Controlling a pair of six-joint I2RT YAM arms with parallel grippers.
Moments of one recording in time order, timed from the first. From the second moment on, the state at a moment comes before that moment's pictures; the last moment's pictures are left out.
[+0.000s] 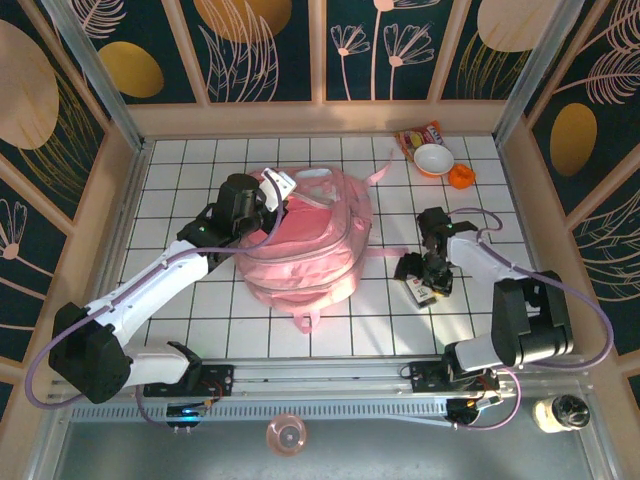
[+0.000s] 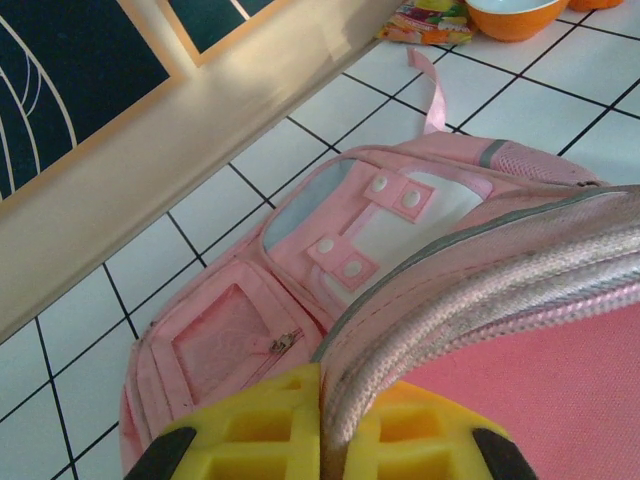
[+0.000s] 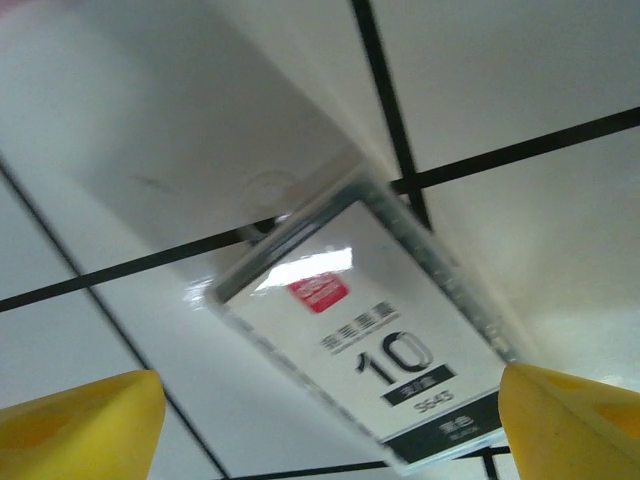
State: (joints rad) left arm -0.58 1.29 1.02 -0.21 -0.08 0.27; right arm 0.23 1.44 0.80 -0.89 -0.10 0.51
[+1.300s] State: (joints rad) left arm -0.58 1.29 1.01 -0.20 -0.06 0.22; right arm 0.14 1.54 0.82 -0.81 -0.05 0.49
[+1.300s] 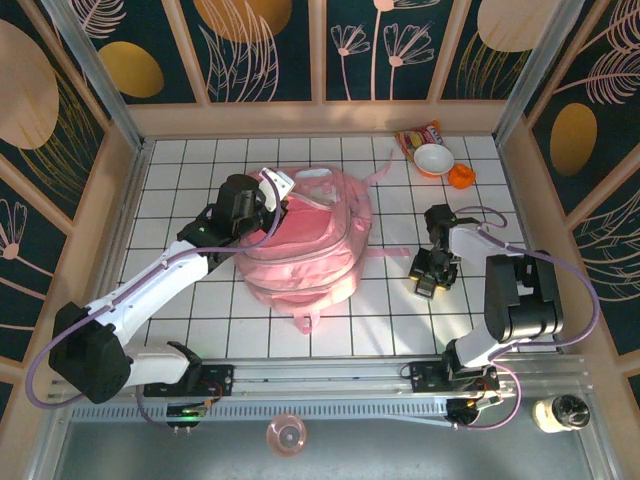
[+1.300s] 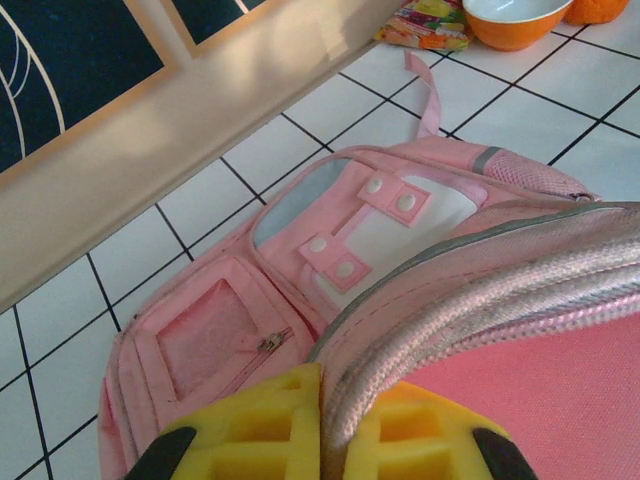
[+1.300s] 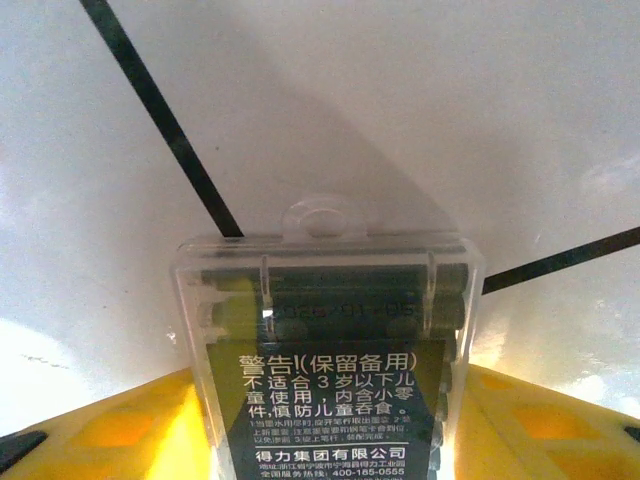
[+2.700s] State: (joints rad) left arm -0.60 1.34 1.01 -0.11 0.23 -0.26; right arm 0.61 1.35 0.87 0.02 -0.45 1.32
